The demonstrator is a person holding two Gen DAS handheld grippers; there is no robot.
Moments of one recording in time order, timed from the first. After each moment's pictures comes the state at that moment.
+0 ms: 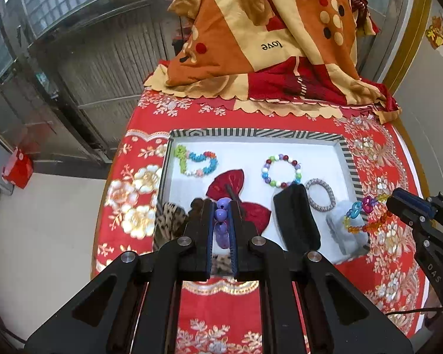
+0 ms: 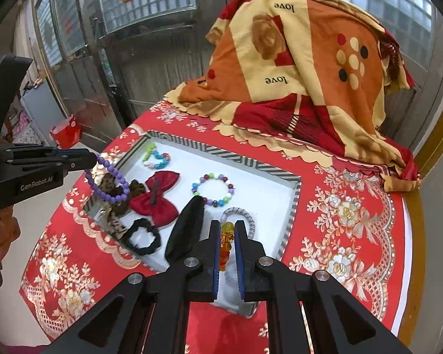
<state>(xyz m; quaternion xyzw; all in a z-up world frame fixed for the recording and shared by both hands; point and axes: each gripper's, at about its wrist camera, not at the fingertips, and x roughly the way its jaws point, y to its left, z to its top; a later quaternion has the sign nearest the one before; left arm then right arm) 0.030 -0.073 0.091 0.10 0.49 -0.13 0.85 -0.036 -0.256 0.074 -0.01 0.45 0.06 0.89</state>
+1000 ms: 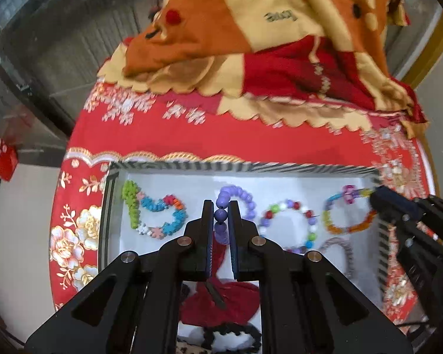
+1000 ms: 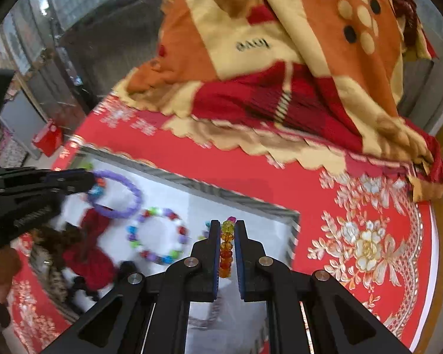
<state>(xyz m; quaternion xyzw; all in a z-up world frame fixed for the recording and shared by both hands) 0.151 -0.128 0.007 0.08 0.56 -0.13 0.82 0.096 -0.300 -0.005 0.02 0.51 0.03 0.86</state>
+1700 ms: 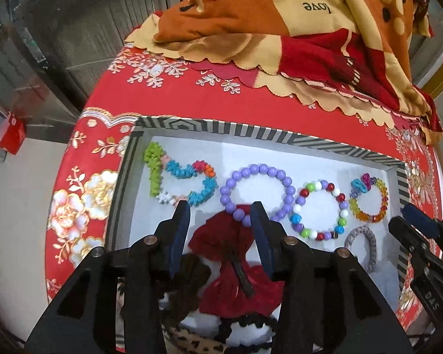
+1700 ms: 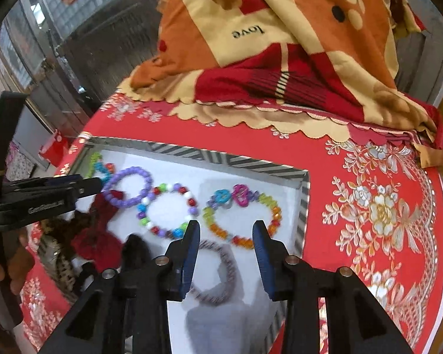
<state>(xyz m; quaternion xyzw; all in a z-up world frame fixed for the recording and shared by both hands) 0.134 -0.097 -0.007 0.05 0.57 -0.09 0.82 0.054 -0.295 -0.008 0.07 0.50 0.04 0.87</state>
